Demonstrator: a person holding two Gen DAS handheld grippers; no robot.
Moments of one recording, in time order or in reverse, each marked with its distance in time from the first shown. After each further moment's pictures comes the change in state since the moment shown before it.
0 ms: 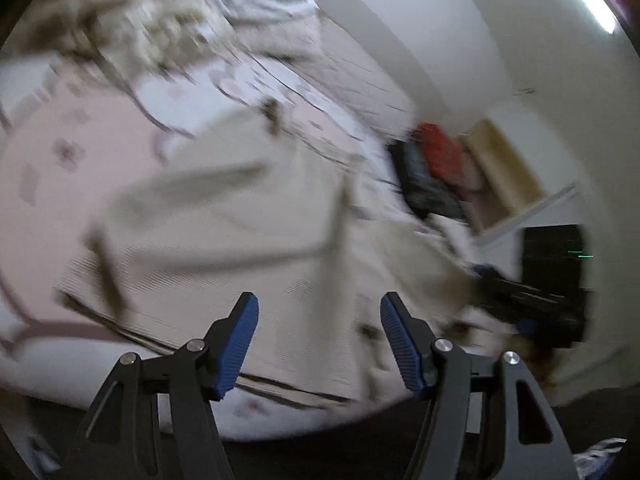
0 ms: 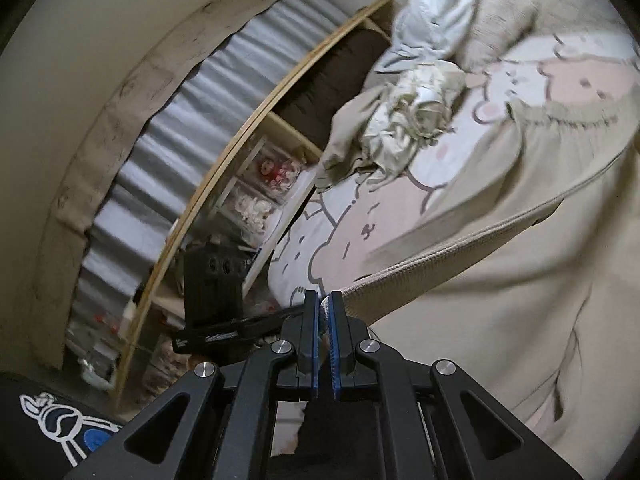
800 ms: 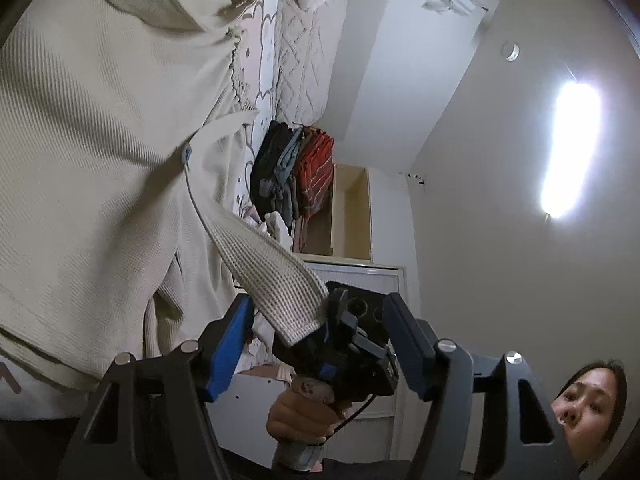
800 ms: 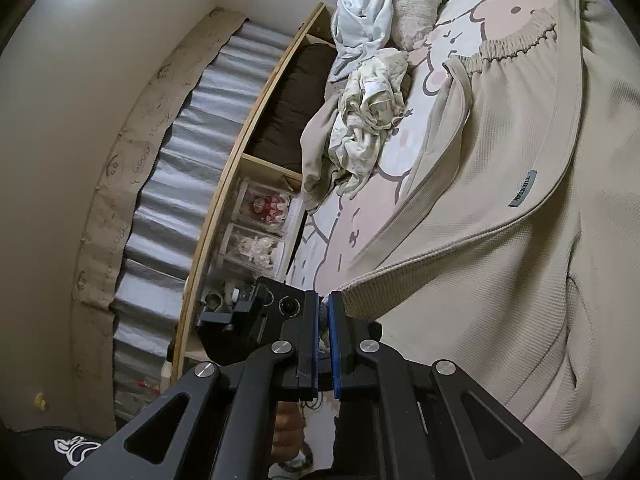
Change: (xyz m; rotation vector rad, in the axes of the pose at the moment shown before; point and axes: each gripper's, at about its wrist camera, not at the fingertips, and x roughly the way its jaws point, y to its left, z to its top) left arm 0.086 0.024 0.002 -0.555 0.032 -0.663; right arm -0.009 -0.055 -0.010 0.269 -0.074 0.097
